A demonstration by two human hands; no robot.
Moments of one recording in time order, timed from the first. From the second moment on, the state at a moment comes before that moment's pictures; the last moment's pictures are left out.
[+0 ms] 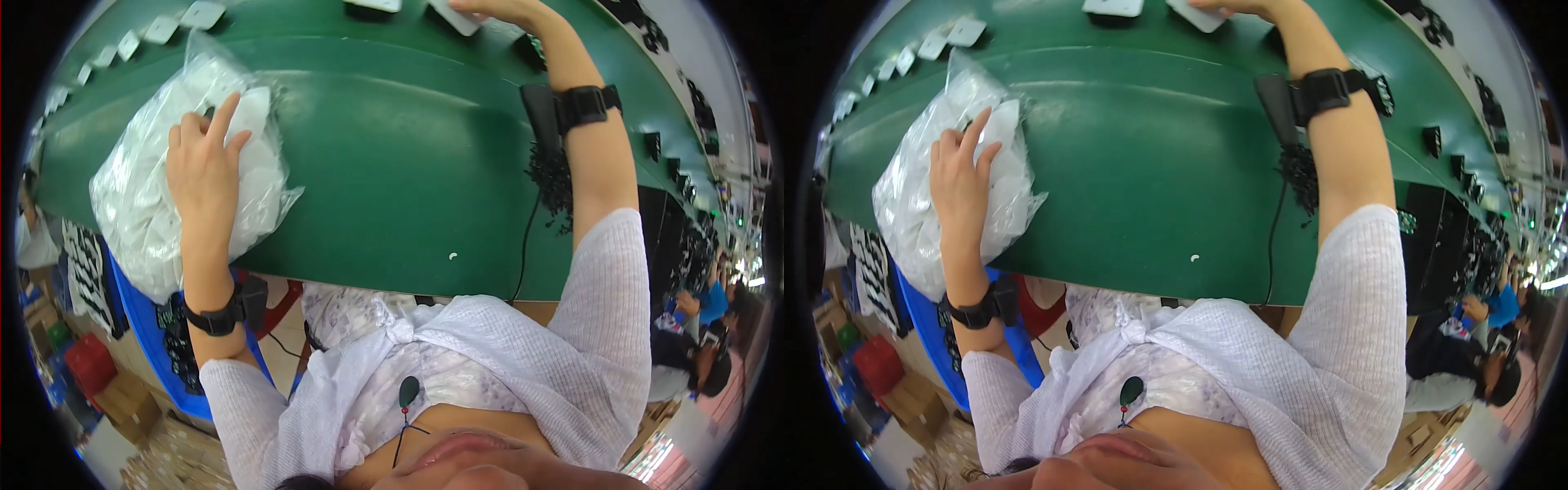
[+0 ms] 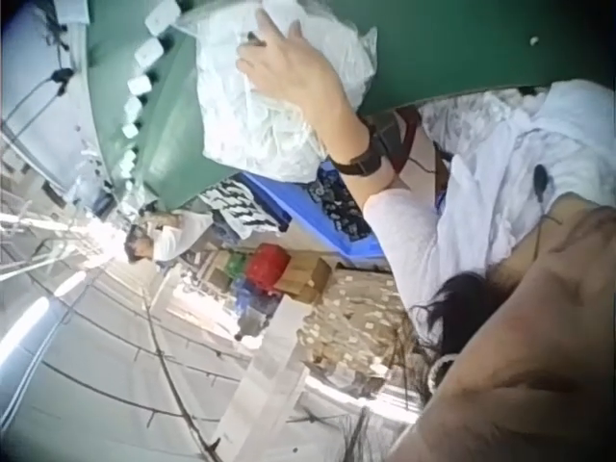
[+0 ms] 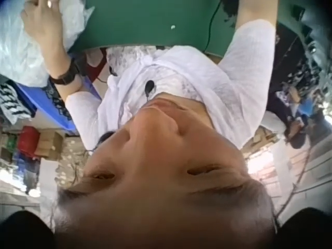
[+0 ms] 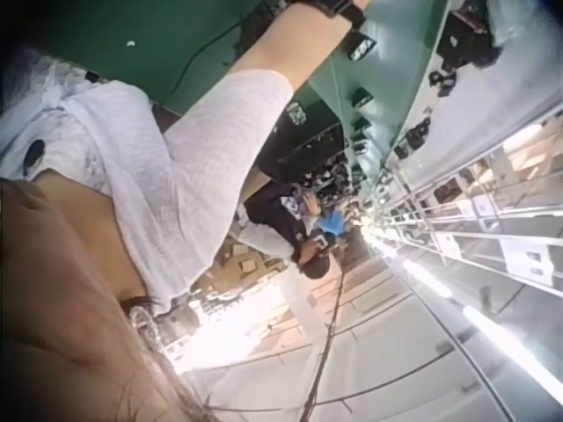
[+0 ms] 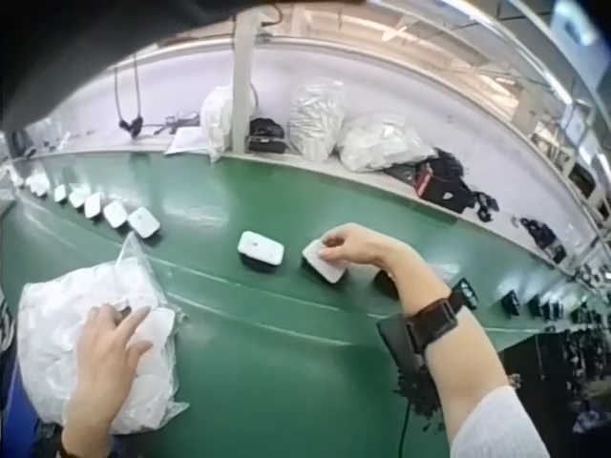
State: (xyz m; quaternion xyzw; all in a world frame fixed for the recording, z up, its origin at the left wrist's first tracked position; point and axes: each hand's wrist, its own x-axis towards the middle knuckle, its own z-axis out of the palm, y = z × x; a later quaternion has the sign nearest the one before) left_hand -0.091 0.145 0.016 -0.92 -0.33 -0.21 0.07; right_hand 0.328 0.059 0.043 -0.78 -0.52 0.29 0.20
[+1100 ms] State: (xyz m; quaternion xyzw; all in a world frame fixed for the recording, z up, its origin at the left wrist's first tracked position) left_hand 0.001 0.051 0.012 -0.76 -0.16 -0.27 -0.57; right_hand 0.215 -0.175 -0.023 -0.85 -0.46 -0.18 0.16
